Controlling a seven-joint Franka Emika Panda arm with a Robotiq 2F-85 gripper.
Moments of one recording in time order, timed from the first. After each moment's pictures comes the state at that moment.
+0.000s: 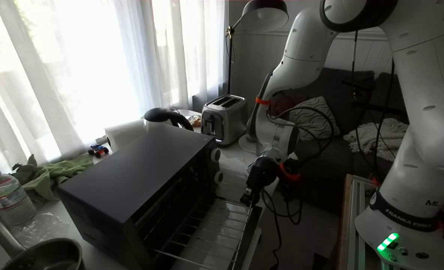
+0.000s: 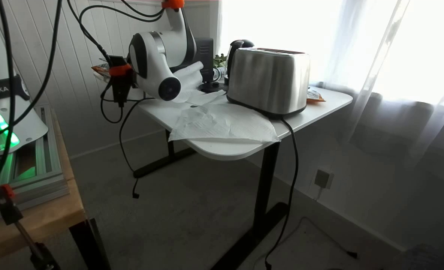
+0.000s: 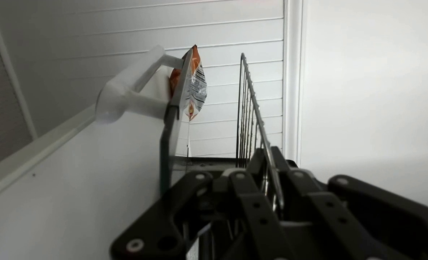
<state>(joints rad) -0.09 0.53 -0.12 -2.50 1.36 1.47 -1.40</state>
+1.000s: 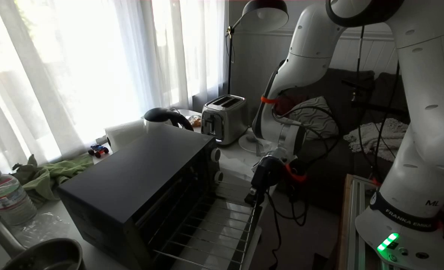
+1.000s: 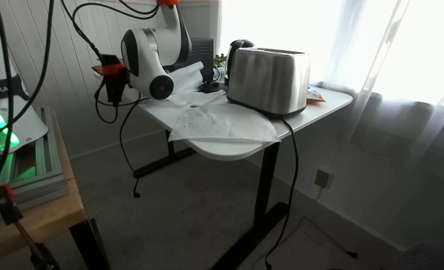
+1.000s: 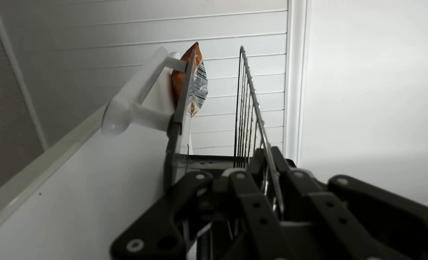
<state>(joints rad) -0.09 0.49 -0.14 -2.57 1.37 1.48 -1.43</state>
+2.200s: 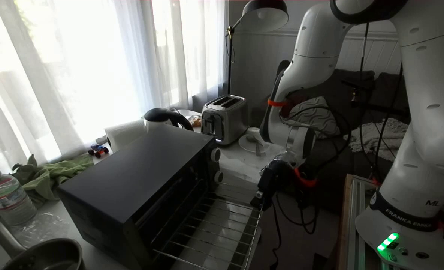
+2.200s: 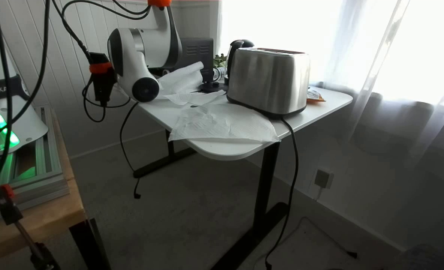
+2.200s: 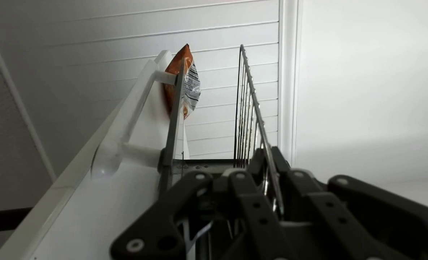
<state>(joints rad) -0.09 0.46 -0.14 -2.66 1.43 1.47 -1.46</state>
